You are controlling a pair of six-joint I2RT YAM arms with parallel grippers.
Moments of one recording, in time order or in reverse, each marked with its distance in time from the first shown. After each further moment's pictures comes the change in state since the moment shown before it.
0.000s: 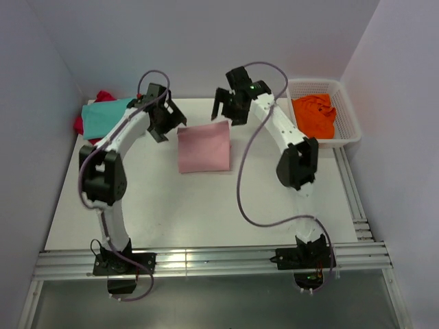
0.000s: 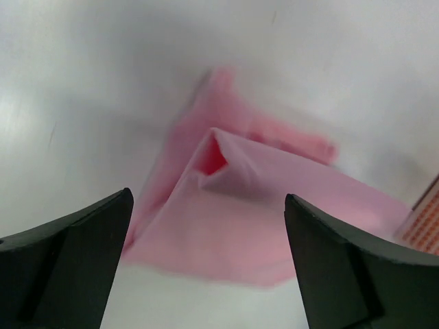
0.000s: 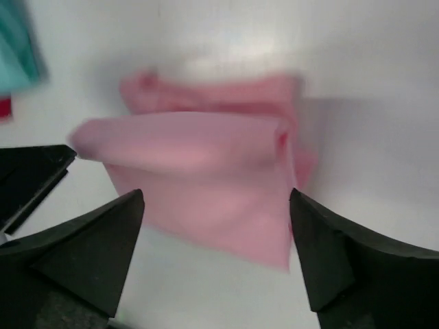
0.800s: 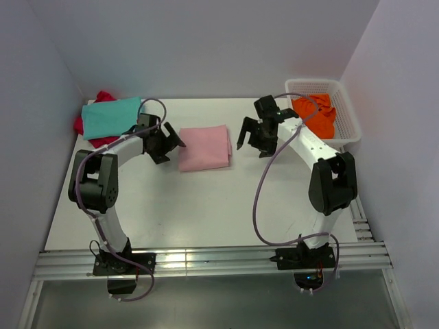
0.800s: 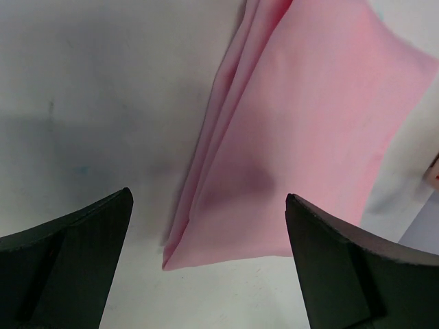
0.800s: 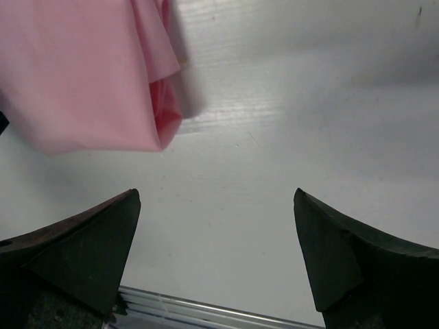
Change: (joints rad) left arm 0.102 -0.023 -0.421 0.467 0.249 0.094; right arm -0.119 -0.338 -0.625 0.163 -0.006 0.029
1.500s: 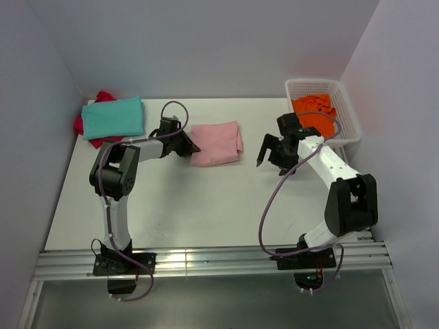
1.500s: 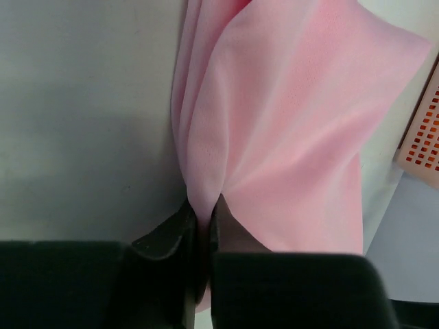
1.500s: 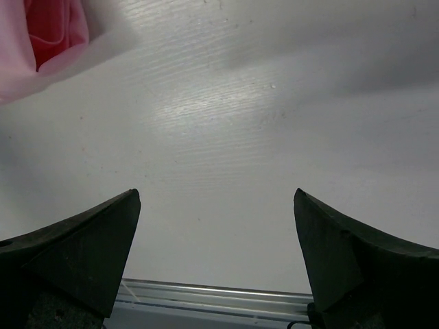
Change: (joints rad) left arm -0.138 0.217 0.022 0.335 0.063 -0.080; right arm -0.126 -0.262 -0.348 0.004 -0.003 -0.055
